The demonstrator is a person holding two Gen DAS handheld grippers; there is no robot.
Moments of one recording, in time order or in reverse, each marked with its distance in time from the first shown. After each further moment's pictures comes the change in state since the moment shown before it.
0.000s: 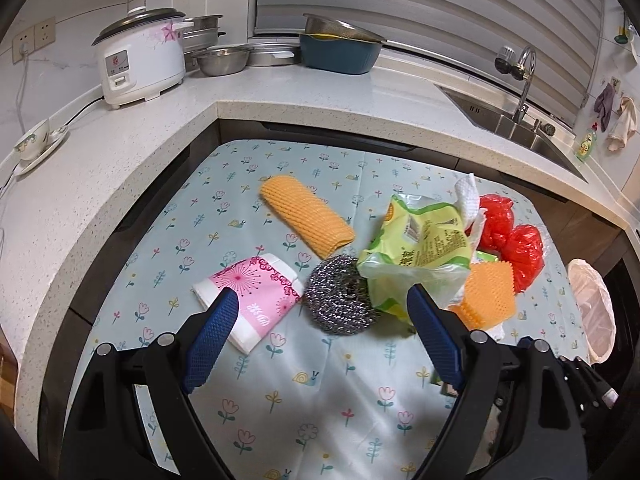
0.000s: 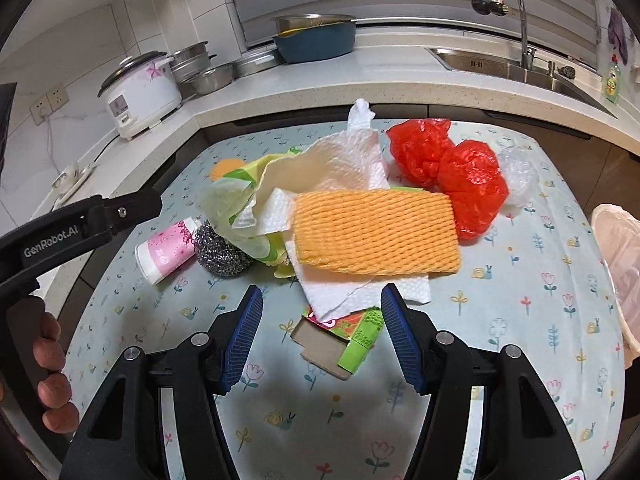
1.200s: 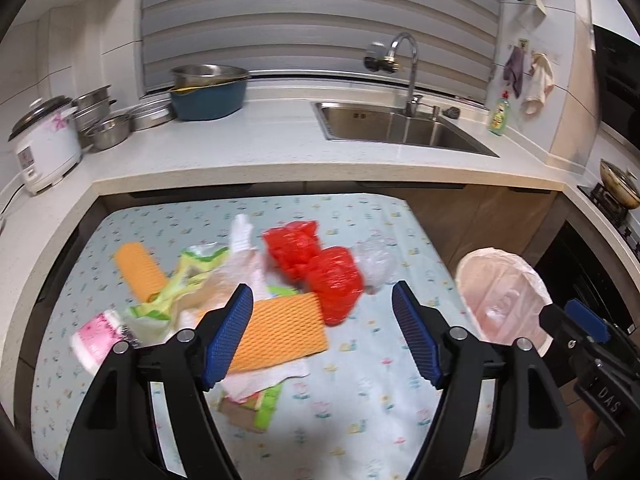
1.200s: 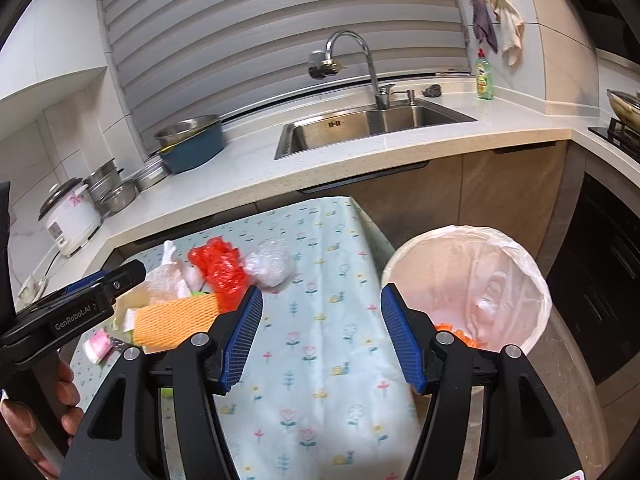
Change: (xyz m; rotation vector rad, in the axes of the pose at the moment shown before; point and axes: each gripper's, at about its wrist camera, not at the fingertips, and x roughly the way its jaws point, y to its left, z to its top) left arm -0.042 -0.196 0.008 0.202 -0.099 -0.175; right arm -0.155 -0.196 0.006 0.242 -0.262 -0.190
